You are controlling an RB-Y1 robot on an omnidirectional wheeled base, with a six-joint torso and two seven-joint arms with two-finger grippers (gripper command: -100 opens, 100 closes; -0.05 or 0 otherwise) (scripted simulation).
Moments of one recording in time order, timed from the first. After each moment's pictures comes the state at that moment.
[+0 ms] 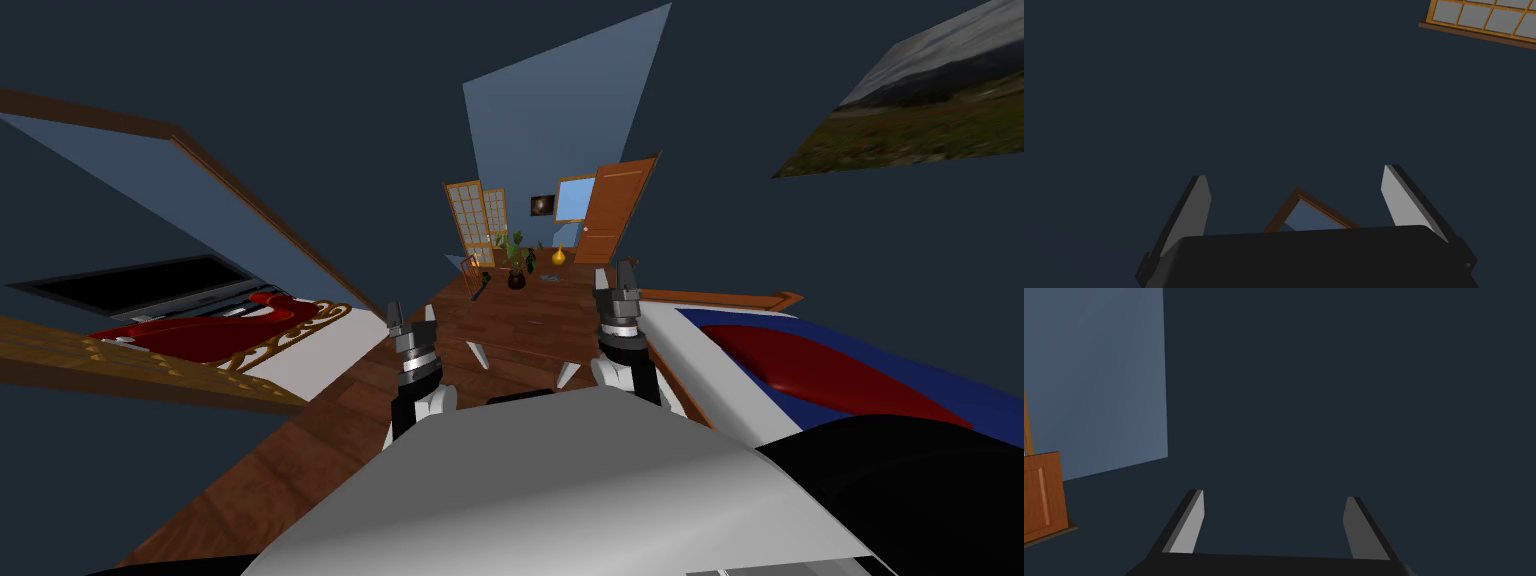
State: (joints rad) left arm 0.50 -0.03 -0.07 -2.21 0.12 -0.53 0.01; right arm 0.47 -0.04 -0.02 -2.31 0.02 -0.62 0.07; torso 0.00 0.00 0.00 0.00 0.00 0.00
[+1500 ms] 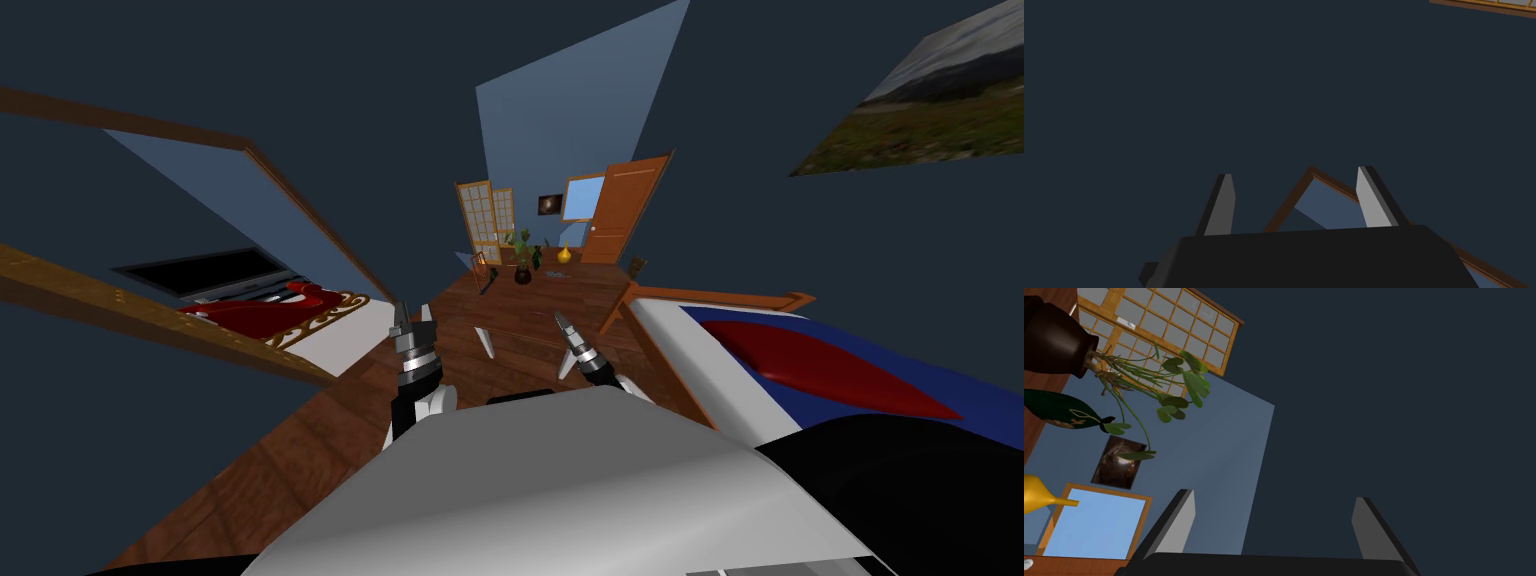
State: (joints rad) left arm 0.50 -0.03 -0.07 -2.21 0.12 -0.53 0.01; right arm 0.50 -0.34 0.21 -1.91 0.10 -0.61 0.16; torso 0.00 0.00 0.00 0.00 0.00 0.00
